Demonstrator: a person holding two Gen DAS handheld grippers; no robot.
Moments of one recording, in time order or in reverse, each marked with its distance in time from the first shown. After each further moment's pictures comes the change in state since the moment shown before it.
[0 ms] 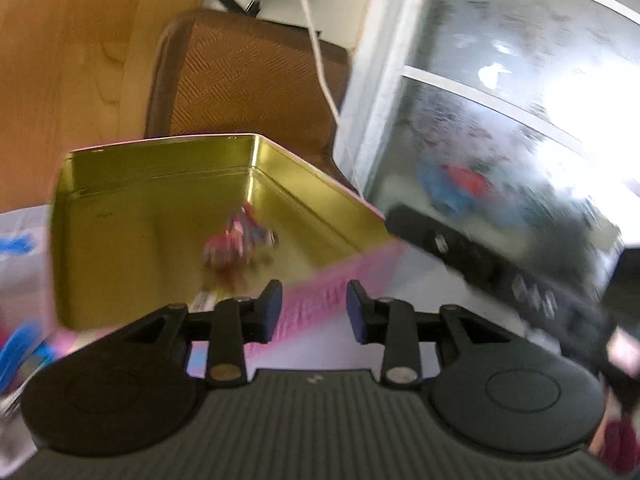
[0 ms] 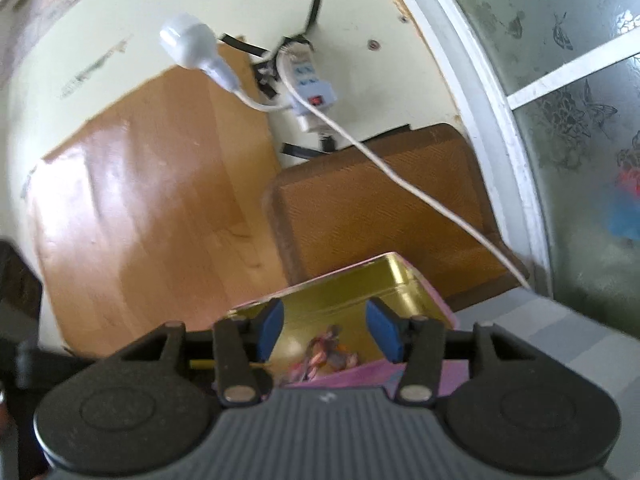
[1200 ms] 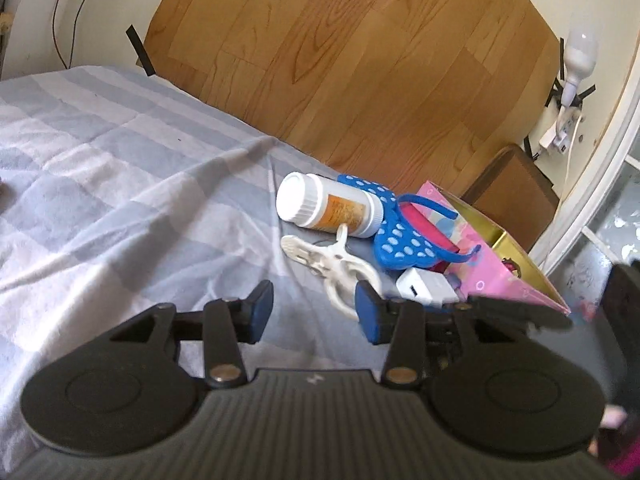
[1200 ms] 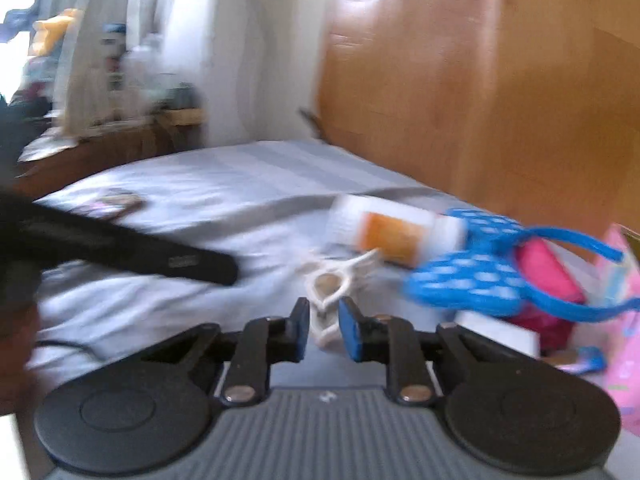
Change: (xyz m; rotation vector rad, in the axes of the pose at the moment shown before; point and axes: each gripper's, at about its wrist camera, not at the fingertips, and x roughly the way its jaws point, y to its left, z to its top) left arm -0.251 0.205 -0.137 -0.521 -0.217 0.397; right arm 0.058 0.338 -0.152 -0.630 0.503 0.558
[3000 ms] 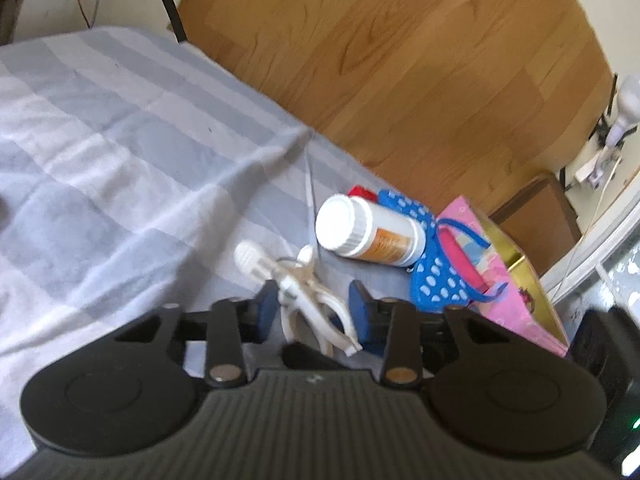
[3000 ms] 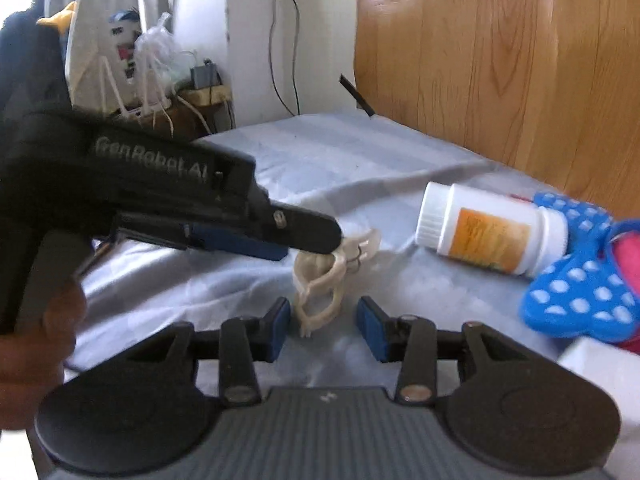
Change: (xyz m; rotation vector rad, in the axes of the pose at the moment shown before) left arm 0.029 0.033 0.039 -0.129 0.108 0.038; right arm 0.057 0.018 0.032 0.078 0.106 0.077
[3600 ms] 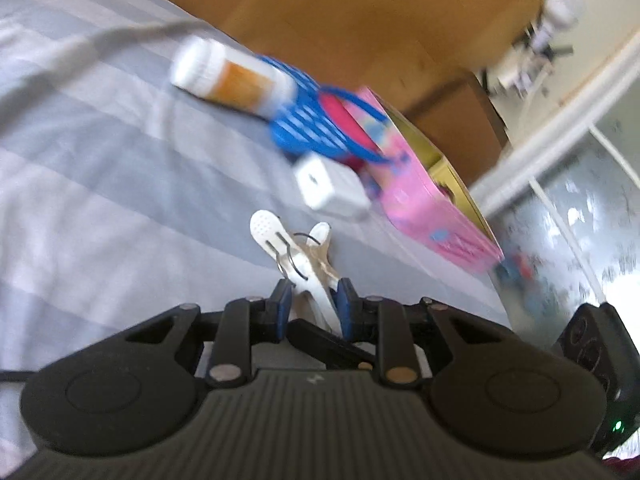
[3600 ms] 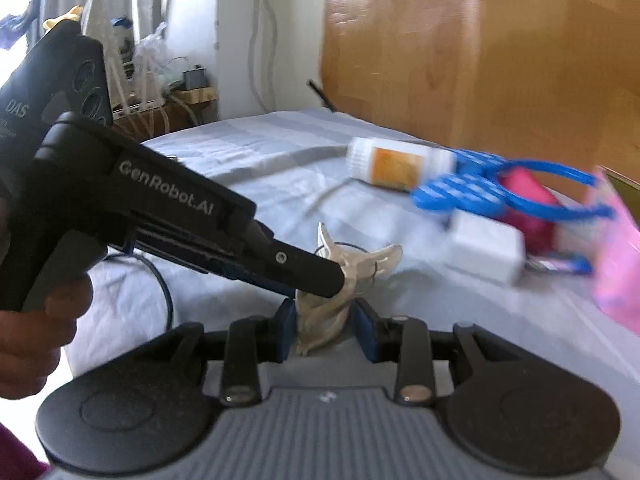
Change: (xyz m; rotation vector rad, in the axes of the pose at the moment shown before) left arm -0.007 -0.076 -0.091 0.050 0.199 -0.211; right arm -0.114 -0.007 -0.090 0.006 -0.040 -0.115
